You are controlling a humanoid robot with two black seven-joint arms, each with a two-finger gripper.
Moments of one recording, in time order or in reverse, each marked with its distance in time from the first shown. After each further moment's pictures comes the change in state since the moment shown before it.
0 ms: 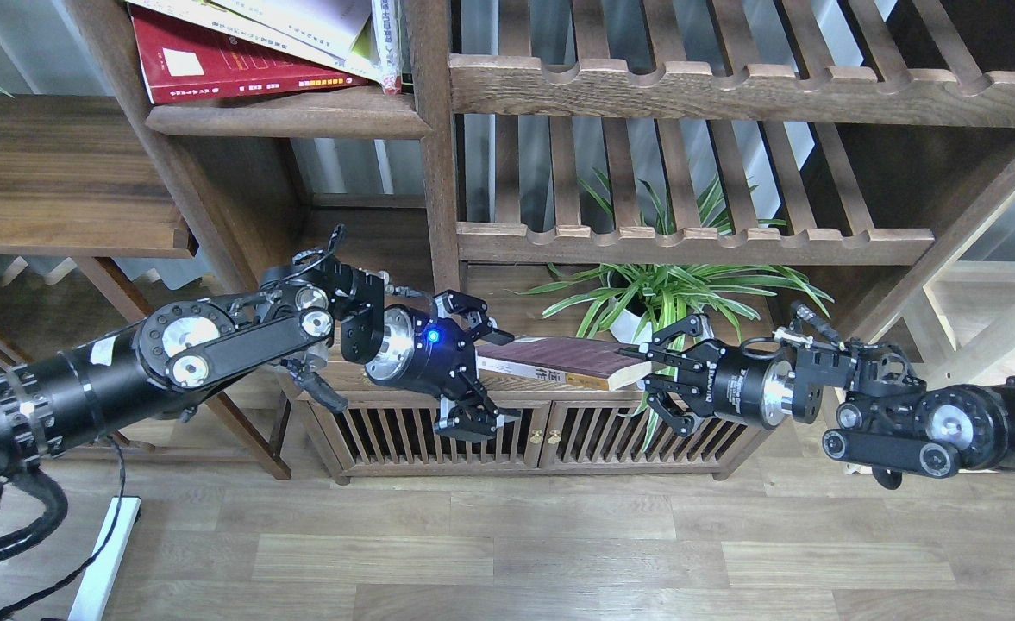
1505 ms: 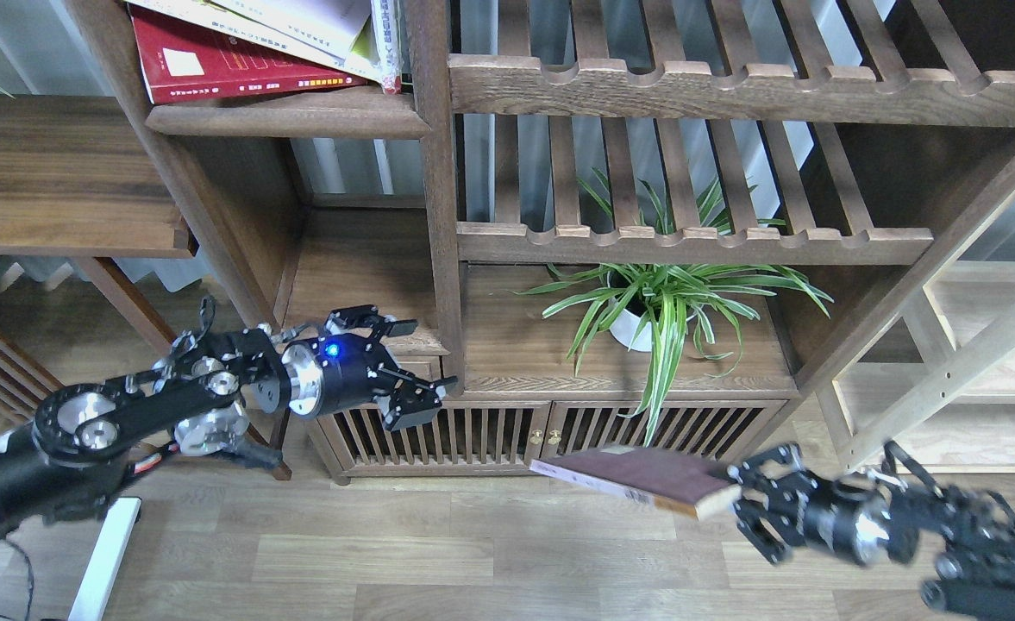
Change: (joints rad) left arm 0.220 0.204 -0.076 -0.121 -0.143 0.287 -0.157; right arm -0.294 -0.151 0.038 0.012 -0.159 -0.127 0.000
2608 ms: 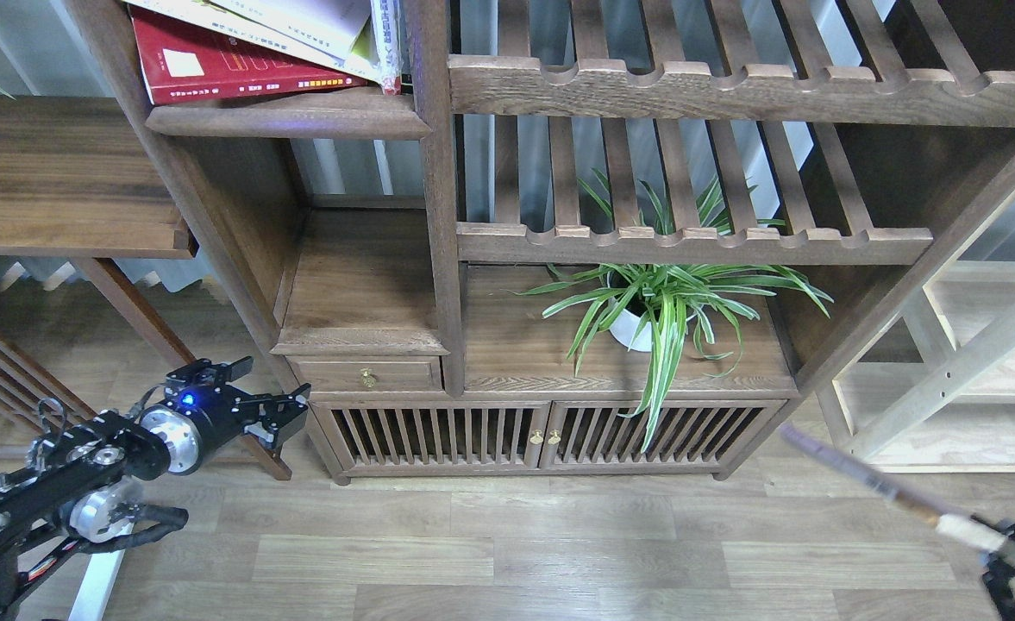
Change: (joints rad) left arm 0.385 0.122 -0.279 0.002 0.001 0.252 -0.021; right arm -0.727 -0.457 0.566 0.142 0.154 0.000 0.000
